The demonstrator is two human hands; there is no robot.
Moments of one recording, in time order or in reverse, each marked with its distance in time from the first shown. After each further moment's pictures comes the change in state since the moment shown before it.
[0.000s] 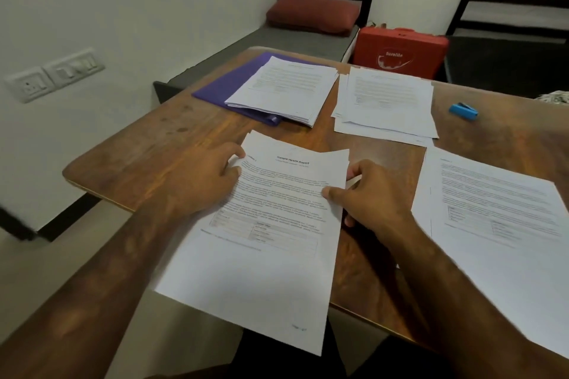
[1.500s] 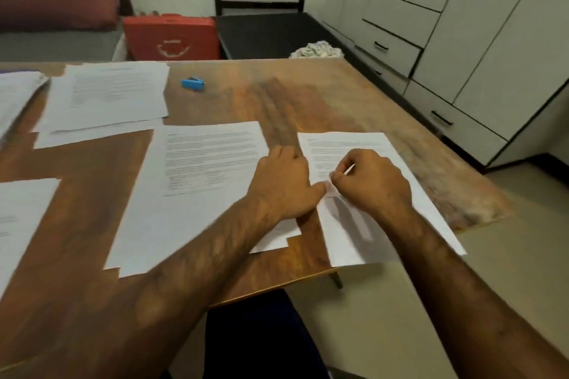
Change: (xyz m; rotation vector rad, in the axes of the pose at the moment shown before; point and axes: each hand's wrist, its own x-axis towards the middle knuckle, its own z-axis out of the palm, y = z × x) left_hand -0.057 0.477 0.136 -0.109 -0.213 0.772; right_hand -0.144 0.229 -0.257 -0.372 0.555 0.523
